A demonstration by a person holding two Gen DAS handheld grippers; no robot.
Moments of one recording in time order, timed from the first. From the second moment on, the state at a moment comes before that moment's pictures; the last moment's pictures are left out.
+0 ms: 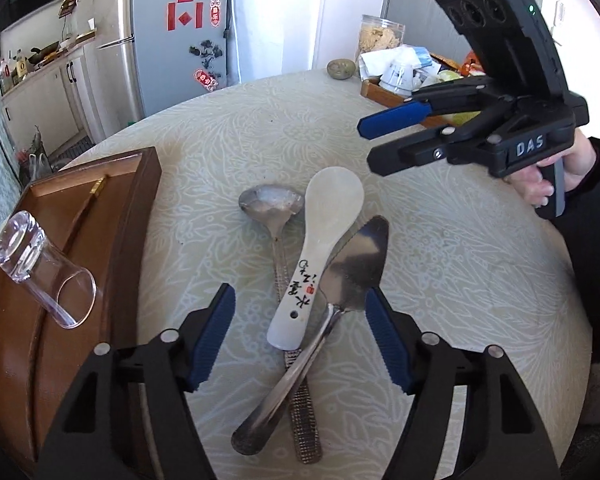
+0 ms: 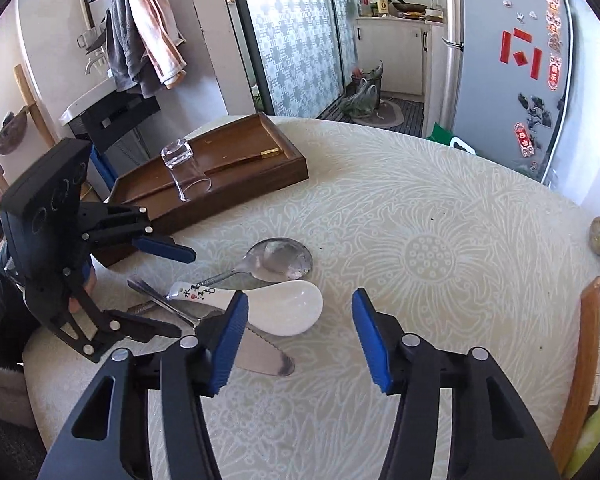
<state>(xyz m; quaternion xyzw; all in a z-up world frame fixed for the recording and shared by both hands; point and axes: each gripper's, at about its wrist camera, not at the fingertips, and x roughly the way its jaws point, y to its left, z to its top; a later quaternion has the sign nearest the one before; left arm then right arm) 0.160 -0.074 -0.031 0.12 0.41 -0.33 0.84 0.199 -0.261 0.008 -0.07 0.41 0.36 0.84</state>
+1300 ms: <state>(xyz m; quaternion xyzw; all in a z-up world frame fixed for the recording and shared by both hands) 0.156 -0.082 -0.034 0.14 0.41 -0.33 0.84 0.220 -0.253 -0.025 -0.01 0.46 0.35 0.81</state>
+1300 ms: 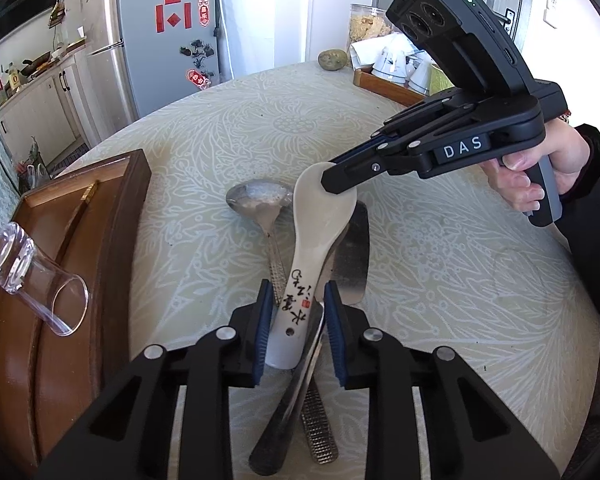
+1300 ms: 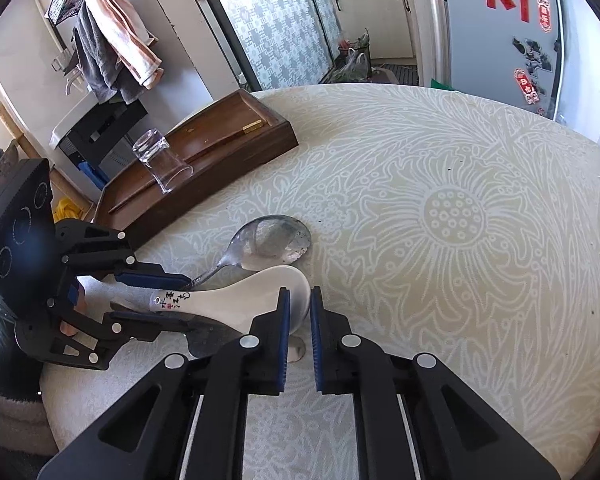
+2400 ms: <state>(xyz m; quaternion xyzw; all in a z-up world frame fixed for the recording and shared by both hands) 0.144 -0.079 -0.021 0.15 0.39 -0.35 0.84 0.214 -0.259 0.000 0.00 0.43 0.35 0.83</state>
